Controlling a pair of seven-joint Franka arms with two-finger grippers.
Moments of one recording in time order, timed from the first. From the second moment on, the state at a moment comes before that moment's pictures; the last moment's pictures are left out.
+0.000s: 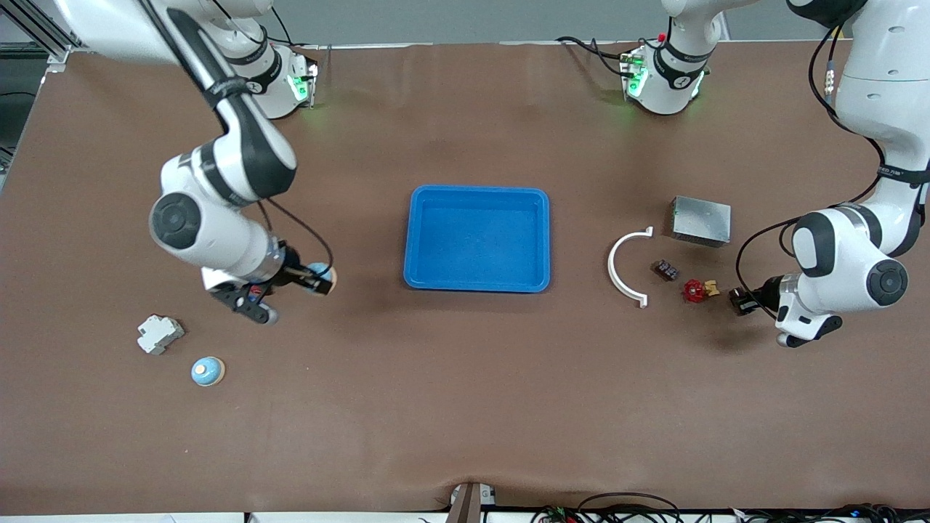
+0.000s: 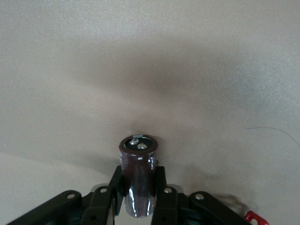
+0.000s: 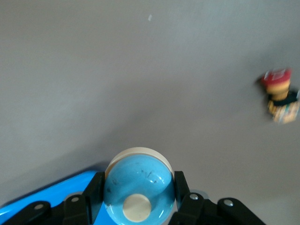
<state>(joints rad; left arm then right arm) 0.25 0.61 -0.10 -1.83 0.02 2.25 -0.23 -0.01 0.35 0.42 -1.80 0.04 2.10 0.88</state>
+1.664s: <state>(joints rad) 0.15 0.52 -0.50 -1.68 -0.10 1.79 -0.89 0.43 0.44 0.43 -1.98 -0.29 2.39 1.71</state>
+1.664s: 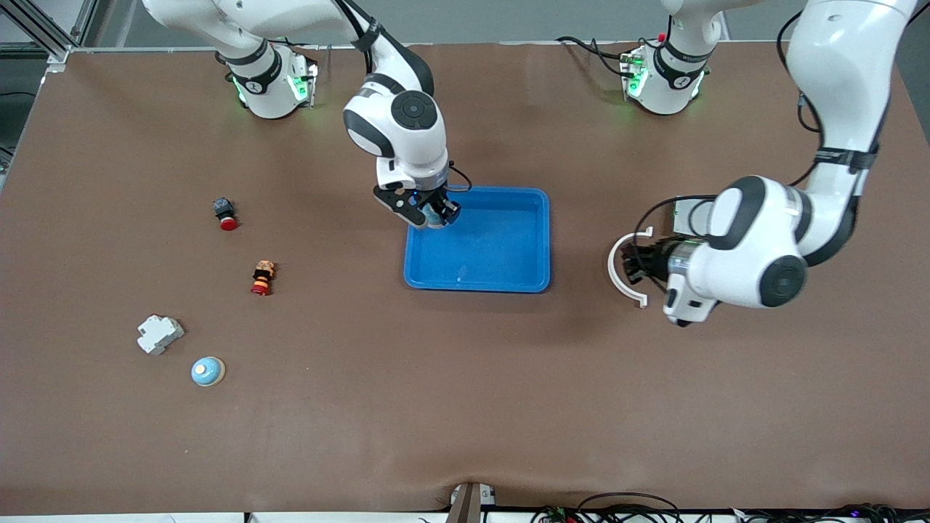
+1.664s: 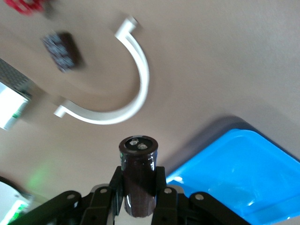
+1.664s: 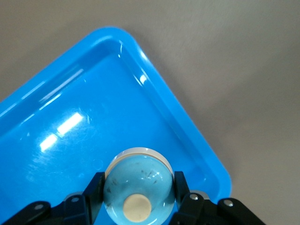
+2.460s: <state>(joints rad) -0.14 0.66 -0.49 -1.68 -0.10 2.01 -1.28 0.49 0.57 0.43 -1.97 -0.48 2.45 1.95</state>
